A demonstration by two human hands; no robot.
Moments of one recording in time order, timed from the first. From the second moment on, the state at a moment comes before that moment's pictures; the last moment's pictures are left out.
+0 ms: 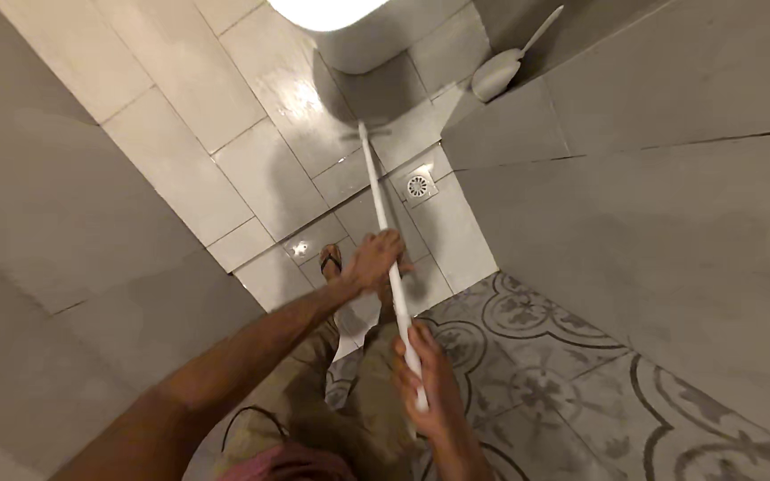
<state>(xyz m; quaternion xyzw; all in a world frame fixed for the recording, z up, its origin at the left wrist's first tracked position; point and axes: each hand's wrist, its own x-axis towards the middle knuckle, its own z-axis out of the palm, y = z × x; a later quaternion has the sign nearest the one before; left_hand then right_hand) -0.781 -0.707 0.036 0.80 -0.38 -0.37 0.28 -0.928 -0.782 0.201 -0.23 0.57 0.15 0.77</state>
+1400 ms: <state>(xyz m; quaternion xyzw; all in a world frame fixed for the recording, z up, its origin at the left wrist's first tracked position) -0.843 -0.743 0.050 0.78 -0.06 -0.44 0.44 -0.865 -0.921 0.252 -0.49 0.44 0.47 0.59</state>
